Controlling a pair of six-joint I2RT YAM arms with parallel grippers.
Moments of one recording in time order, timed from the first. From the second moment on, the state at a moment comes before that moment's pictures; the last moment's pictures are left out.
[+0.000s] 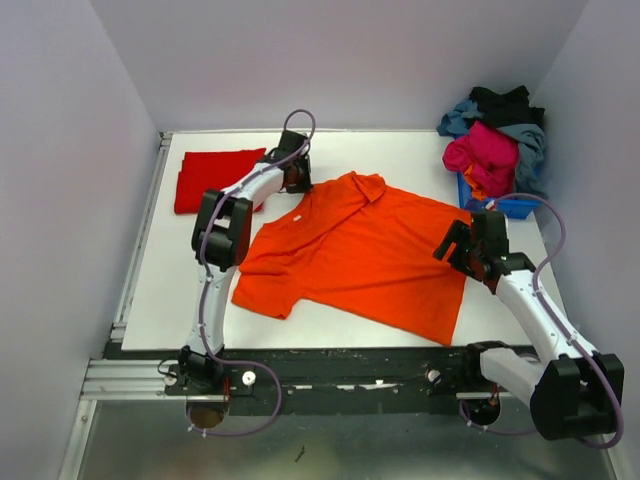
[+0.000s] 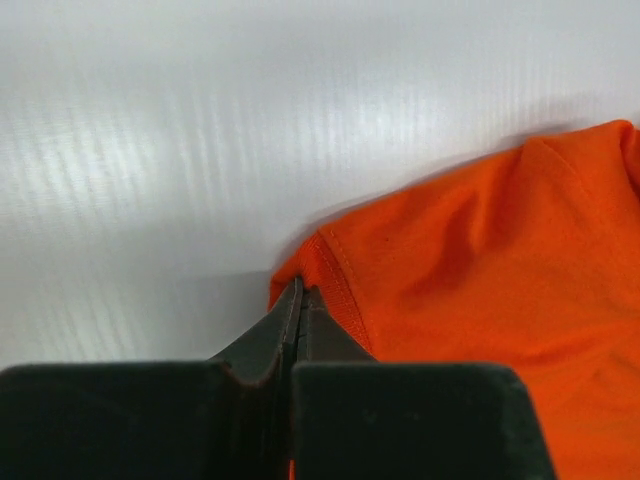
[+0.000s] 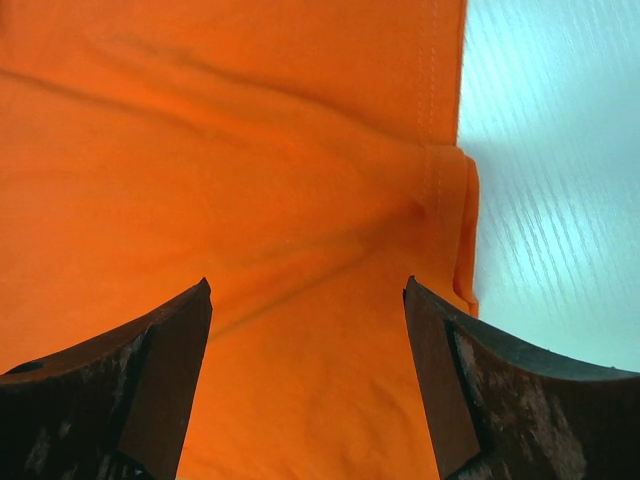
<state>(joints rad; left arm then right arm) -0.35 2.33 1.87 -0.40 0.09 -0.41 0.09 1.03 0.65 -0.48 0.08 0.54</state>
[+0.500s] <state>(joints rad) -0.14 2.29 1.84 -0.36 0.08 -0.44 0.09 1.11 0.65 -0.55 0.13 0.62</state>
